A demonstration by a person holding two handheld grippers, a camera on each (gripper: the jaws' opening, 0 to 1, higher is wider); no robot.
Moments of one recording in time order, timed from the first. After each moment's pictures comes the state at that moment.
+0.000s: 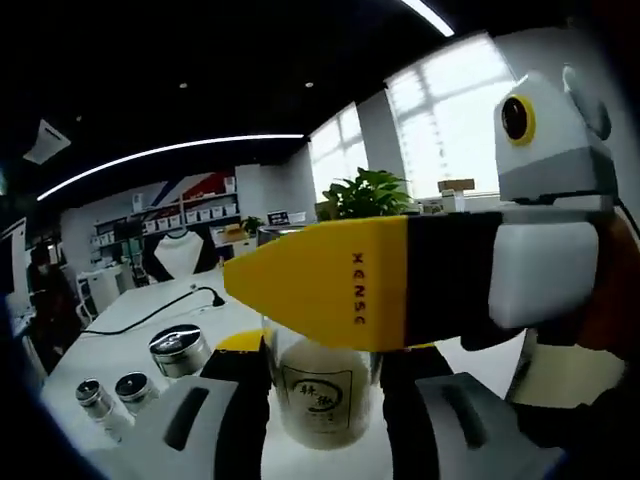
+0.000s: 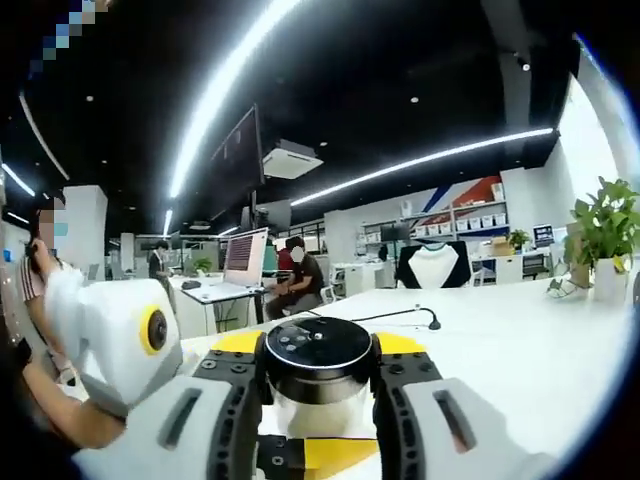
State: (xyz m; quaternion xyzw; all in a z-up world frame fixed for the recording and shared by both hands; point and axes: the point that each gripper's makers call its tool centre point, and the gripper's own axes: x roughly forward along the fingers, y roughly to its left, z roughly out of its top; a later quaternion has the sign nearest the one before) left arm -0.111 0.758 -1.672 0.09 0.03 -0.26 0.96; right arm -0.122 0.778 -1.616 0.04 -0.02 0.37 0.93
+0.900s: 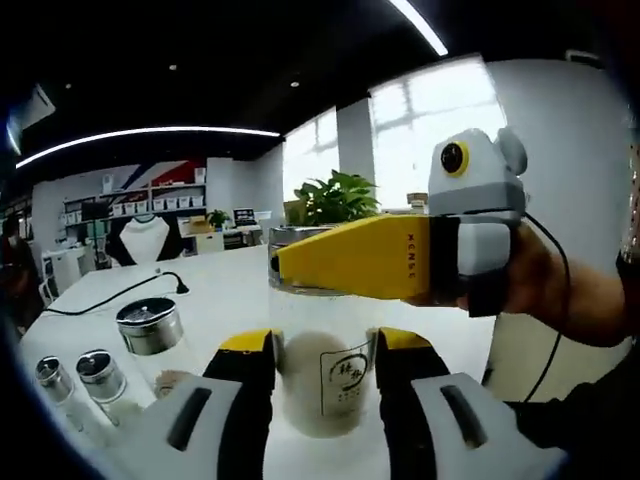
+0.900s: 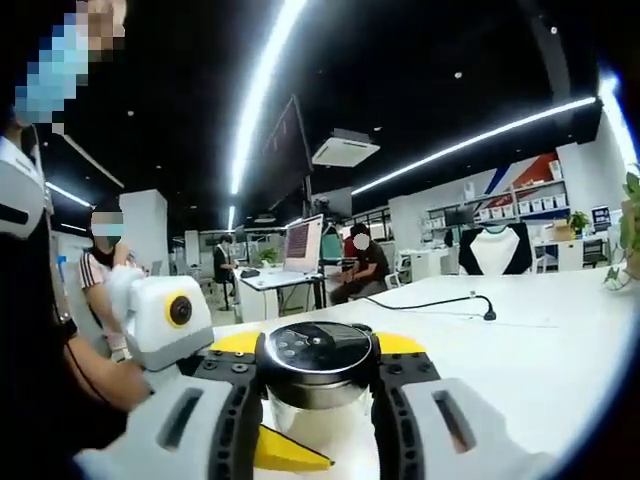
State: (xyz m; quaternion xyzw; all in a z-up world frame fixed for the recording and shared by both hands) left arm -0.114 0.761 -1.692 0.03 0.04 -0.36 0.93; right arm -0.113 0.780 -1.636 0.05 0.00 0.54 0.84
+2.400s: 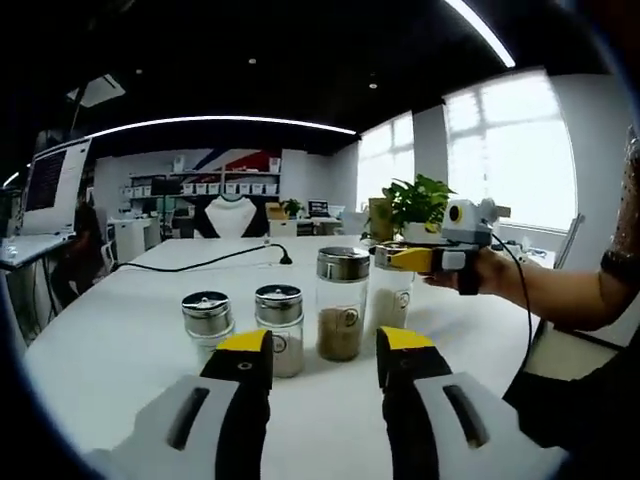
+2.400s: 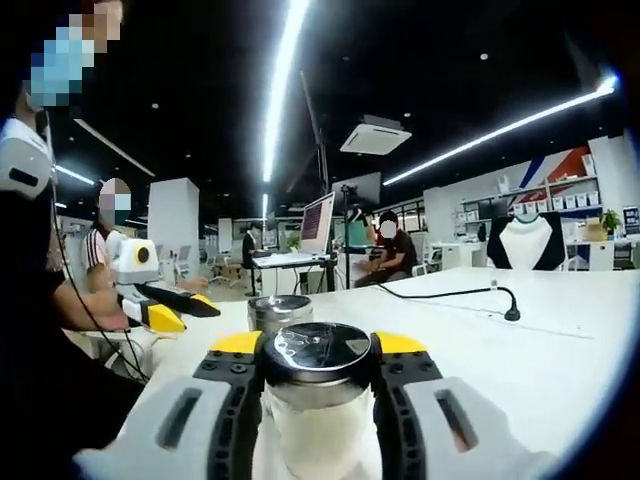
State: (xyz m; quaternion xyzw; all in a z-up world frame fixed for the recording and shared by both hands) left arm -0.124 0.929 -1.709 -0.01 0.06 -0.20 0.98; right arm -0.033 0.807 -1.680 0.01 0.01 0.59 0.81
